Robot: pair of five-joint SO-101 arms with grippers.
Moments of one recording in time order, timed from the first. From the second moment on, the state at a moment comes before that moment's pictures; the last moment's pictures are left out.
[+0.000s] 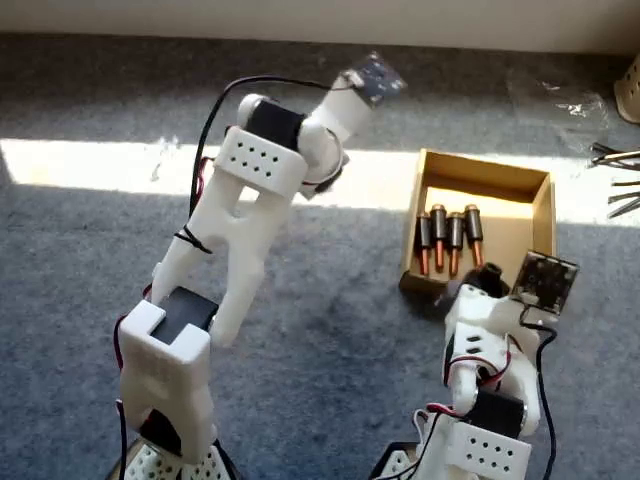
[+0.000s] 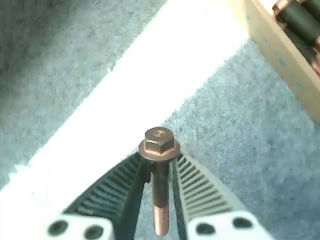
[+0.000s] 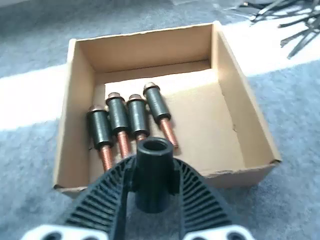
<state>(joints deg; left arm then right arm) 19.1 21.8 -35.8 87.6 -16.5 12.1 -94.8 87.1 45.4 1.5</state>
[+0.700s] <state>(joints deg) 8.0 12.2 -48.8 100.0 -0.3 -13.1 -94.8 82.2 44.4 7.9</state>
